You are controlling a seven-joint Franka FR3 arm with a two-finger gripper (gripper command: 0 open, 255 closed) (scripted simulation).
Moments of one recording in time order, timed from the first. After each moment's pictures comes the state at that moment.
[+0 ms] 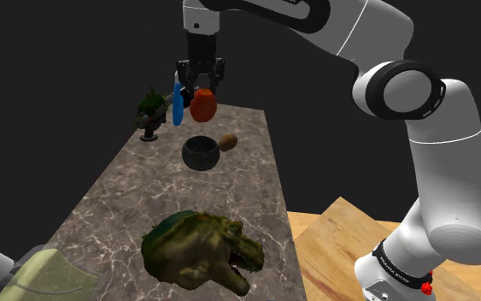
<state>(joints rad) 0.18 0.65 0.41 -0.82 -0.27 1.37 0.53</state>
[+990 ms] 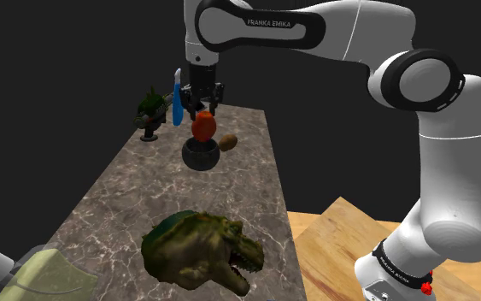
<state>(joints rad) 0.10 0.55 0.42 -1.18 -0.24 1.63 0.54</state>
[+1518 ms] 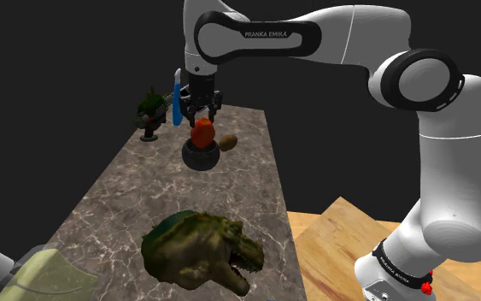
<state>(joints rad) 0.09 0.55 0.42 -1.24 -0.24 1.69 0.55</state>
